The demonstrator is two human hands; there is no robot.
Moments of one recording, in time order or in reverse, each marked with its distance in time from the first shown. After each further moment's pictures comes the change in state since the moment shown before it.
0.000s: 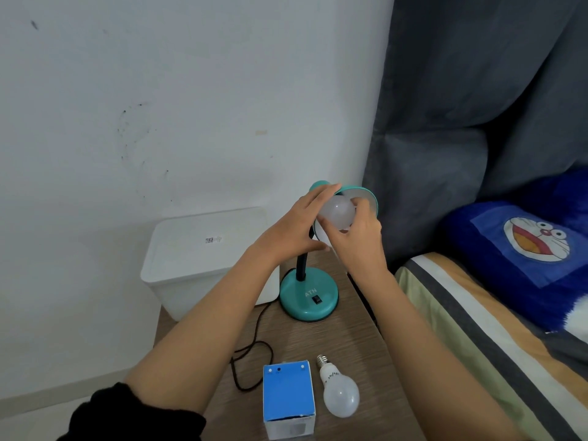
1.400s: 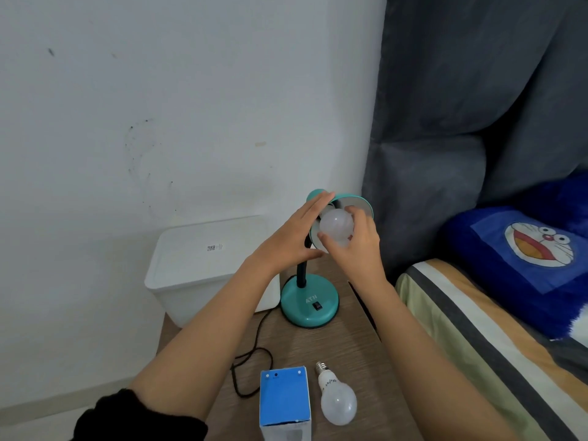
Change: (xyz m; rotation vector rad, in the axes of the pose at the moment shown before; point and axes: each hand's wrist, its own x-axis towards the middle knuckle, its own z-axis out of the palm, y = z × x) left_hand -0.007 0.009 0.000 -0.035 -0.003 -0.025; right_hand -0.003 0.012 -0.004 0.091 -0.012 -0.056
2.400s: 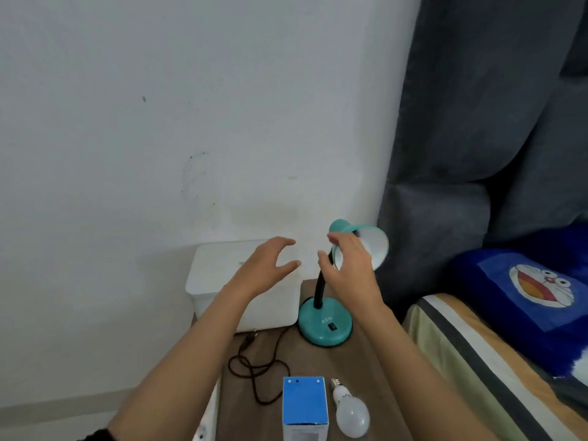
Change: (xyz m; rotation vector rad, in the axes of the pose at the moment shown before) left_hand -0.077 -0.006 -0.058 0.100 0.189 -0.334; right_hand -0.038 -0.075 -0.002 -0.088 -0.108 -0.226
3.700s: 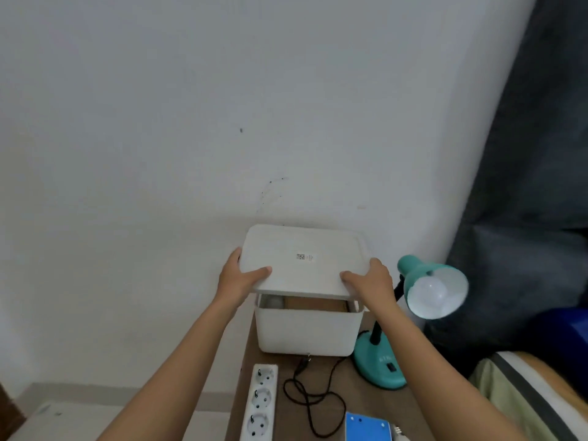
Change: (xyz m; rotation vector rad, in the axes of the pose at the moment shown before) left_hand -0.062 -0.070 -0.110 -0.524 0.476 -0.444; right_hand 0.044 -0.045 0.071 0.183 -0.232 0.438
